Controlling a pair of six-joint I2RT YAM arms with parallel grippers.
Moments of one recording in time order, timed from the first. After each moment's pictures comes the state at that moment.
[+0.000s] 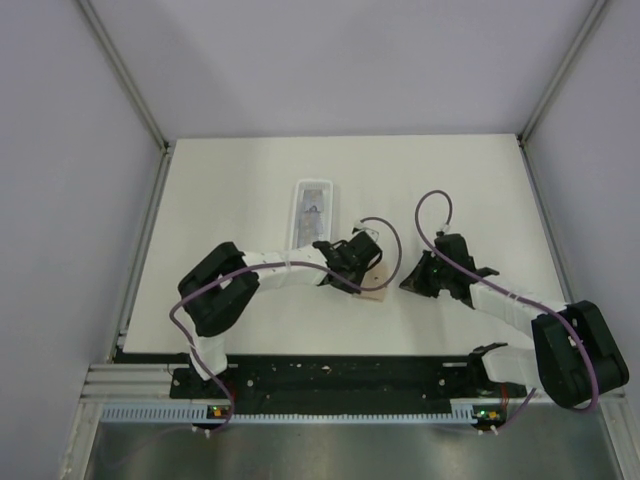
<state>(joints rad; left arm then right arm) -0.97 1.88 1.21 -0.42 -0.19 -0.50 0.35 1.23 0.45 -0.10 -0.22 0.81</state>
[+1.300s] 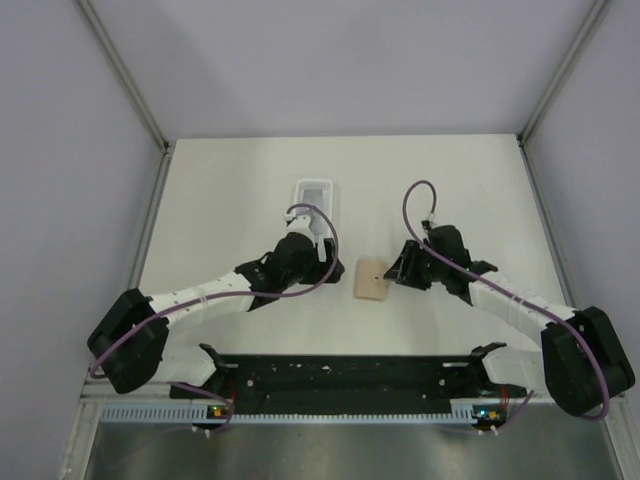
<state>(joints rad) -0.84 1.32 0.72 -0.02 -0.17 -0.69 0.42 1.19 0.53 -0.13 -0.27 0.71</state>
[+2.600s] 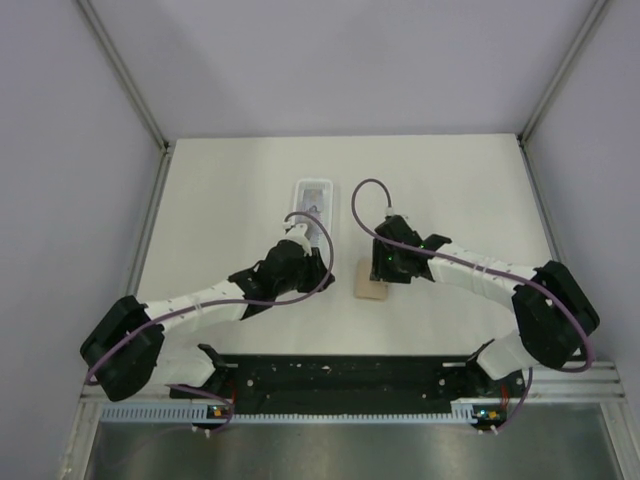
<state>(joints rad) -0.80 1.28 0.60 0.09 0.00 -0.70 0.70 1.45 0.86 -0.44 0.11 0.71</state>
